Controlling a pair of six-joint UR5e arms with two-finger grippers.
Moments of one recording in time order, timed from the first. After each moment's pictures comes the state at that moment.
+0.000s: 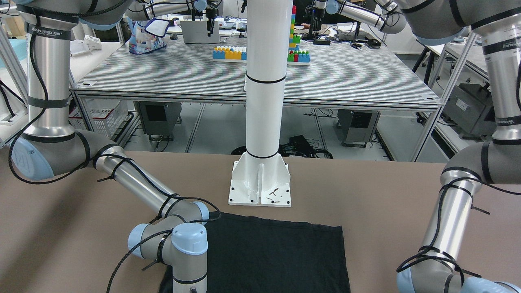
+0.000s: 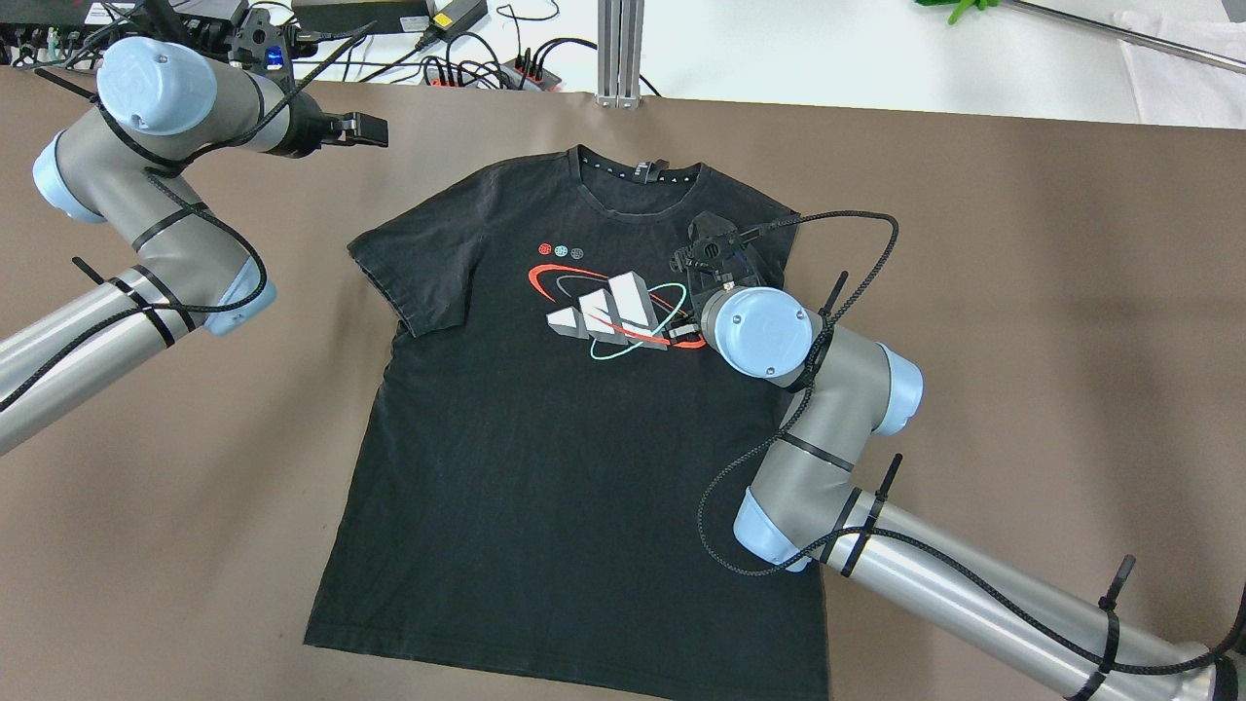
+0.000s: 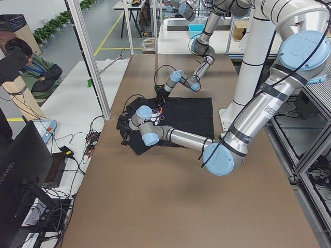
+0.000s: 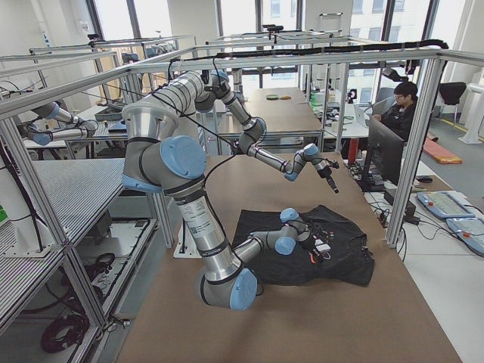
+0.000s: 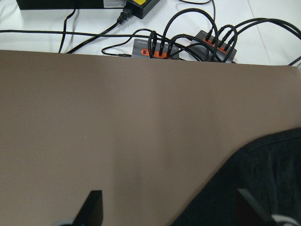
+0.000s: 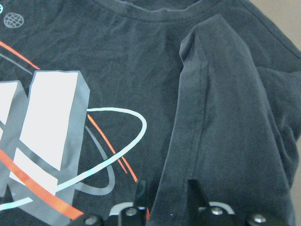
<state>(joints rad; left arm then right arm) -1.01 -2.24 -1.14 -2.42 -1.84 -1.01 0.62 -0.88 1.34 -1.08 1.47 0.78</state>
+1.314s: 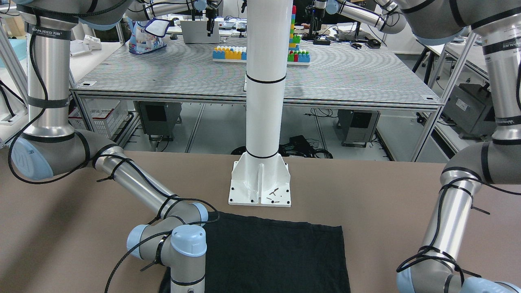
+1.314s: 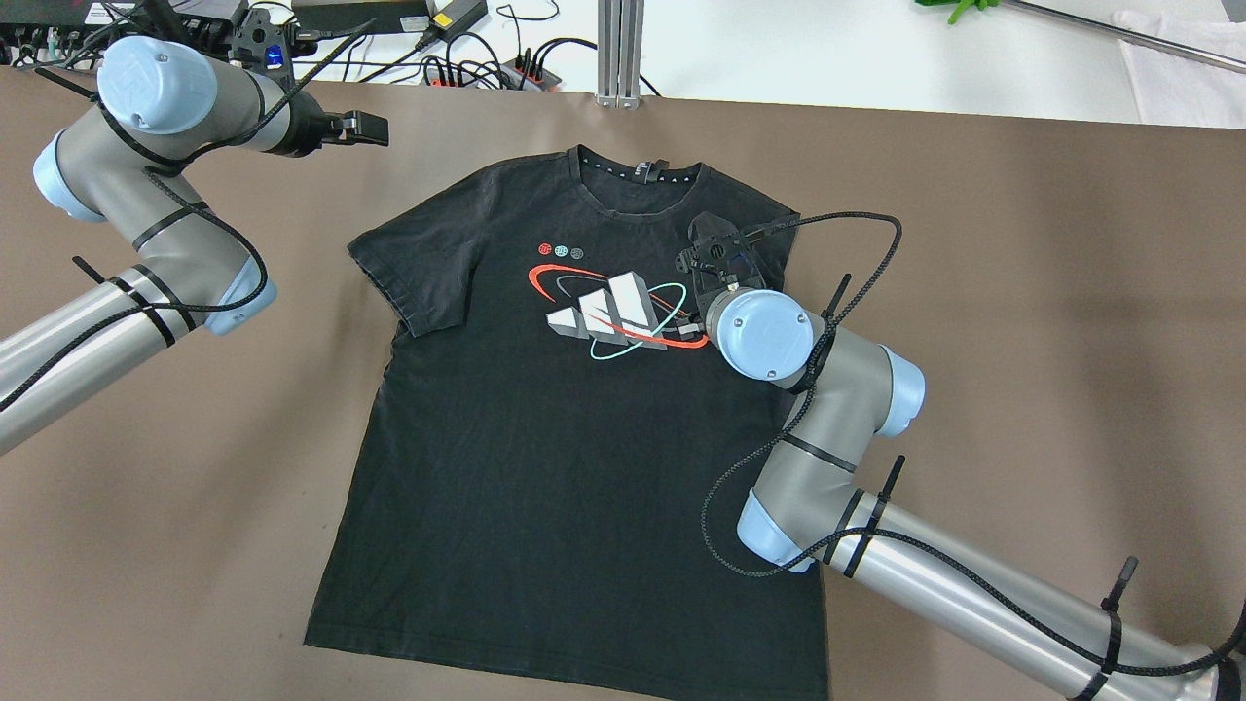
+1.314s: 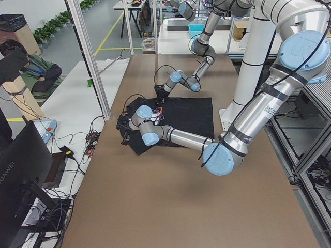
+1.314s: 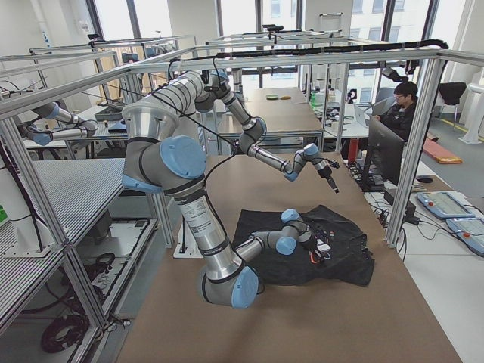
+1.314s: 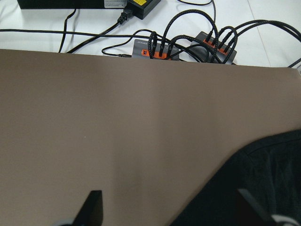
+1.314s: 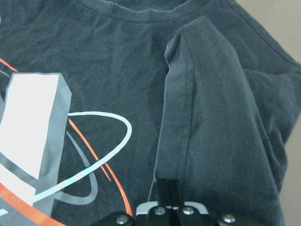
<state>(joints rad) -1.01 -2.25 -1.14 -2.42 -1.84 -1.02 0.62 -0.89 1.33 -1.08 1.45 0.78</state>
